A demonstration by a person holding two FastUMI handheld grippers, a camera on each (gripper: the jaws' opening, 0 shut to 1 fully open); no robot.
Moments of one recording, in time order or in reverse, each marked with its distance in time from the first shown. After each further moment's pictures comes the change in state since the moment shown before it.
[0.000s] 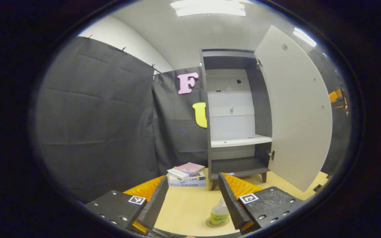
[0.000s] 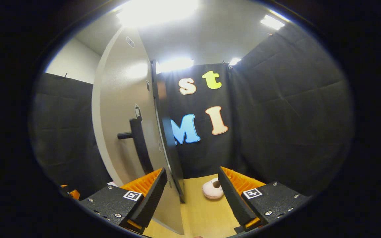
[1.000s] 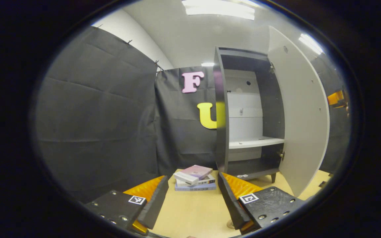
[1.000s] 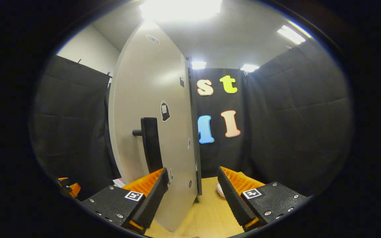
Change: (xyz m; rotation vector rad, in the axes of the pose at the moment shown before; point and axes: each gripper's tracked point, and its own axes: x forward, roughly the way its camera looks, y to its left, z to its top) left arm 0.058 0.089 -0.020 -0.044 -0.014 -0.052; right arm -0.014 0.143 -0.015 -0.077 -0.007 0.061
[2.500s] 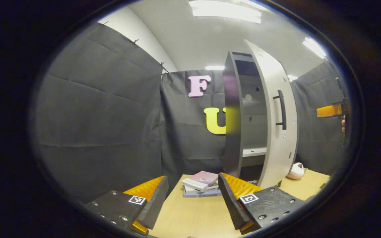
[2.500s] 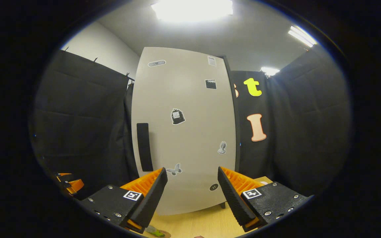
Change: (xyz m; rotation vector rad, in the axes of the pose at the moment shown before) left arm 0.023 0.043 0.032 -0.010 -0.027 -0.004; right arm 0.032 0.088 -0.008 -0.021 -0.044 0.128
